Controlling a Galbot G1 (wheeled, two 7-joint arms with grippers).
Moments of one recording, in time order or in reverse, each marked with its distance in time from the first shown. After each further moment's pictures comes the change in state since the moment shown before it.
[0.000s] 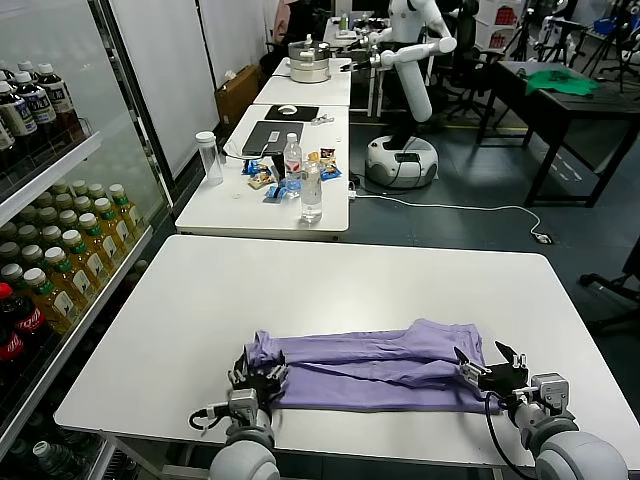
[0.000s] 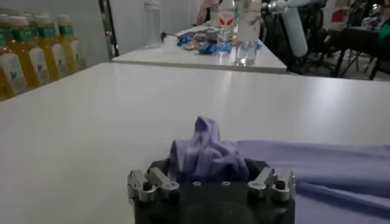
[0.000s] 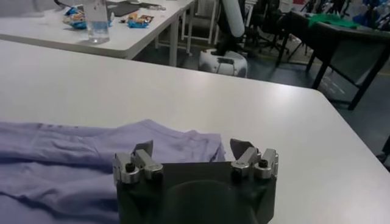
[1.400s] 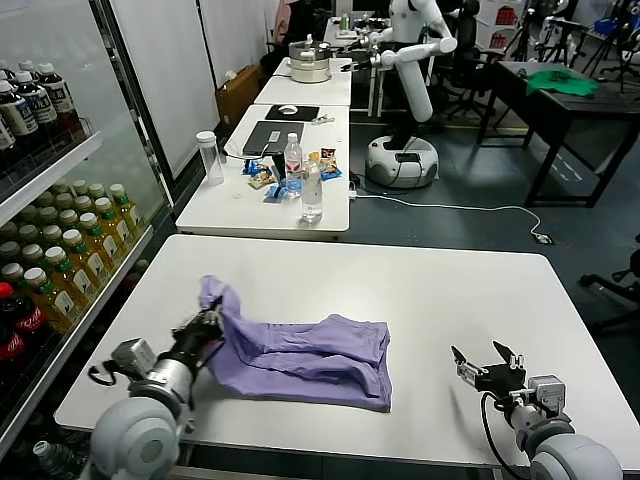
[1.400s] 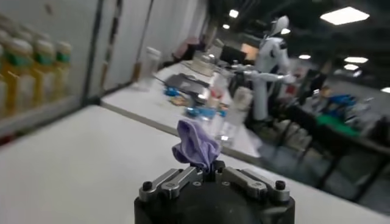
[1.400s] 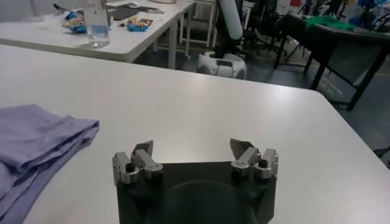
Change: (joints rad) left arm -0.062 0.247 -0.257 -0.285 -0.663 0.017 0.130; right arm 0.003 0.037 -0.009 -0.007 -0.031 0.009 0.006
